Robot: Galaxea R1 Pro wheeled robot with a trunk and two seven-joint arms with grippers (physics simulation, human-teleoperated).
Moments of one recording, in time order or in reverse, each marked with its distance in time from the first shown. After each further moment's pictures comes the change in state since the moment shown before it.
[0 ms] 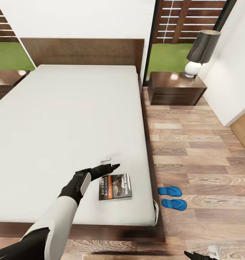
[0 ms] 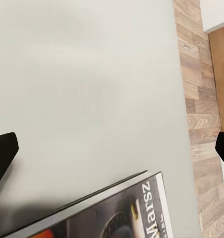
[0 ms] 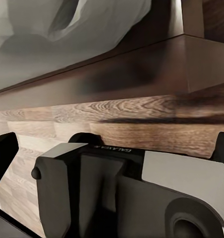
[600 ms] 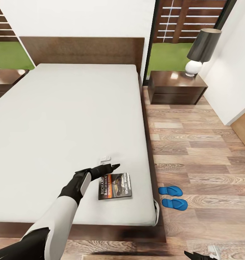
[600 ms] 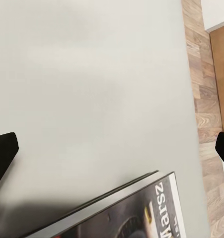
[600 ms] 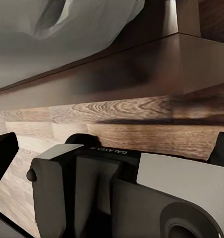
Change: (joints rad) left arm 0.000 0.000 0.000 0.000 0.000 0.002 -0.003; right arm -0.001 0.000 0.000 0.000 0.000 0.000 -0.001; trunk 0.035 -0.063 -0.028
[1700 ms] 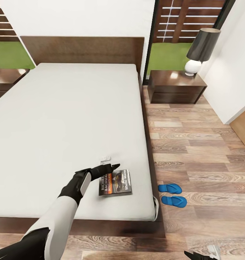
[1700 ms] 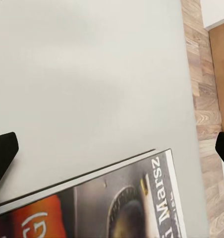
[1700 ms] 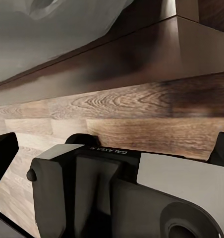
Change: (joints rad) left arm 0.000 0.000 0.001 0.000 0.001 0.000 -0.002; right arm 0.000 0.000 0.000 0.000 0.000 0.000 0.000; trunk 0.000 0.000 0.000
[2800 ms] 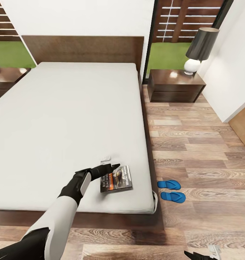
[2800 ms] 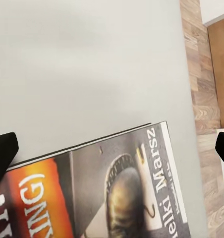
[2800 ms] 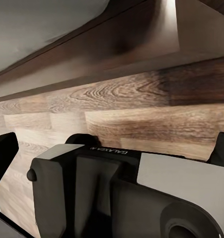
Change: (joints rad) left arm 0.000 0.000 0.000 0.000 0.001 0.001 -0.002; right arm 0.000 0.000 0.000 0.000 0.000 0.000 0.001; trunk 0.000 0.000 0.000
